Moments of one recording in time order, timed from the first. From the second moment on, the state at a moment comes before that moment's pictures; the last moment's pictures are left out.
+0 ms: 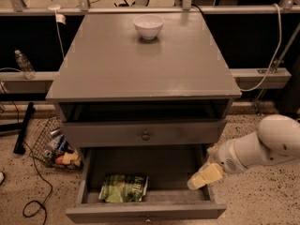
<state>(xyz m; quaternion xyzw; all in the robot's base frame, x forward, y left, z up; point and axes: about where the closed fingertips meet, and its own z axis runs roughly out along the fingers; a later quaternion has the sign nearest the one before) 0.448 -0.166 0.632 -0.40 0.86 0.26 0.21</state>
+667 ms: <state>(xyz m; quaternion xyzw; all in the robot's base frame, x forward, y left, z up) 0.463 -0.114 0.595 -0.40 0.83 0.30 0.24</state>
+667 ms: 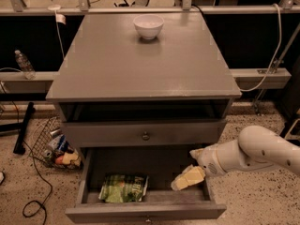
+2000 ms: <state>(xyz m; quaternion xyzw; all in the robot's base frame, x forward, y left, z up) 0.482 -0.037 0.506 -0.43 0.83 0.31 0.20</state>
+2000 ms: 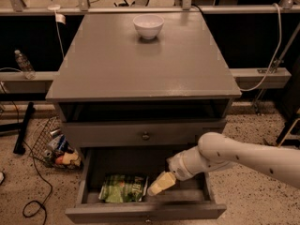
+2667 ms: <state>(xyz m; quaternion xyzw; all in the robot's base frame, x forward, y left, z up) 0.489 -0.009 0.469 -0.40 0.83 0.33 0.21</state>
